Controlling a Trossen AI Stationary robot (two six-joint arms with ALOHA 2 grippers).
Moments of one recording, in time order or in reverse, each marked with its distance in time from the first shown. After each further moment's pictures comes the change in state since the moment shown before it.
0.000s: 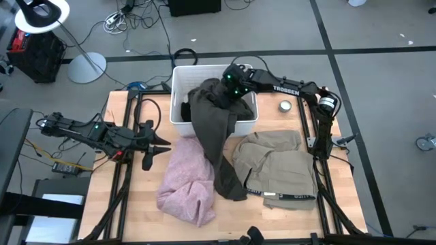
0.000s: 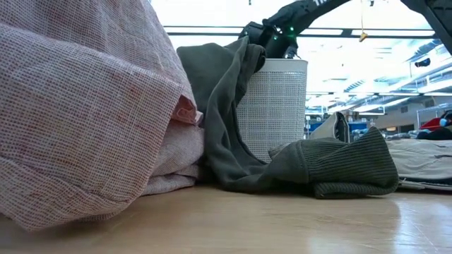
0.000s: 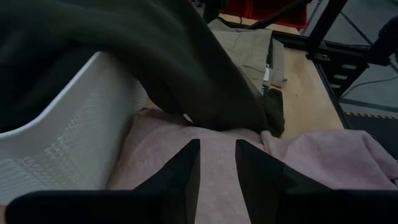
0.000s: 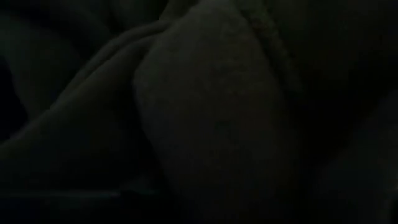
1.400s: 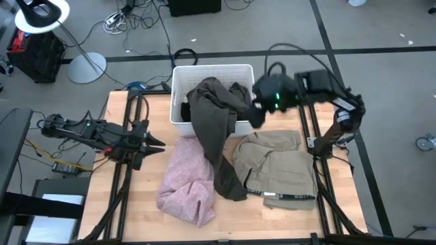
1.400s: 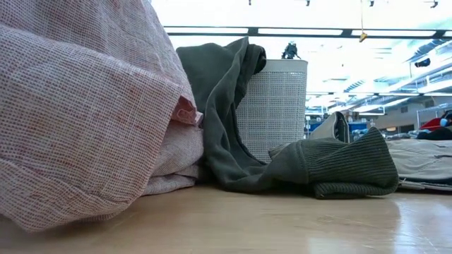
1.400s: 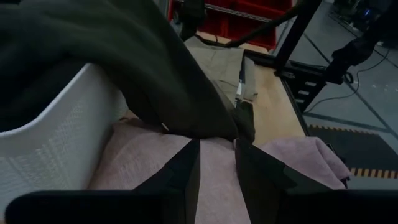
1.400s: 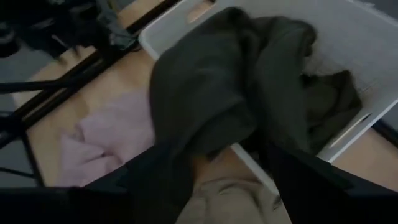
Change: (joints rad) left arm -0.002 -0.116 0.000 -0.025 0.079 -0.022; right arm 0.540 -0.240 0.632 -0.780 0.380 0.230
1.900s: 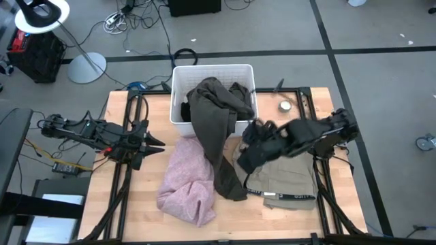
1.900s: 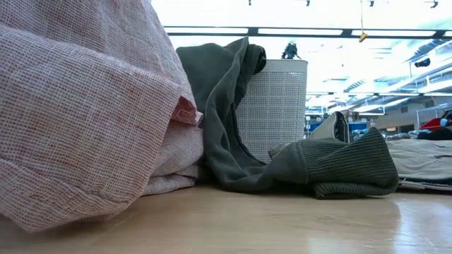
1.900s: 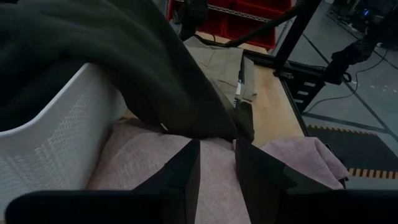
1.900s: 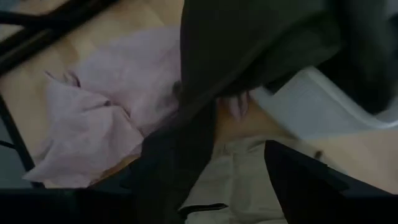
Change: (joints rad) left arm -0.001 0.001 0.000 0.002 0.003 -0.004; right arm 0.344 0.062 -0.270 0.076 0.185 0.314
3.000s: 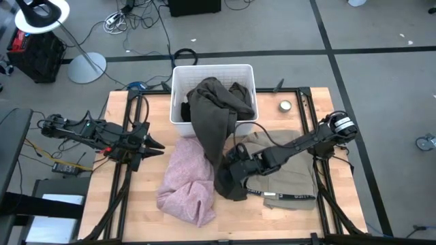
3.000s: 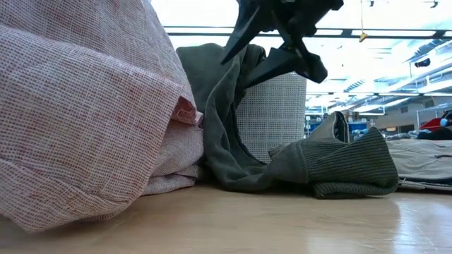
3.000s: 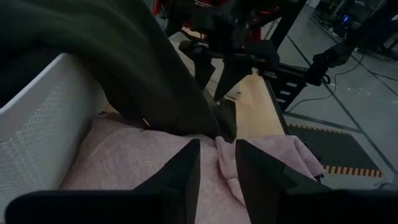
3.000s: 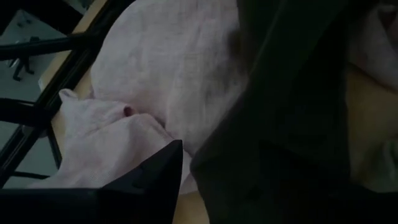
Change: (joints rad) left arm 0.000 0.000 0.000 0.007 0.060 -0.049; right arm -0.041 0.001 -0.828 1.150 -0.102 0.161
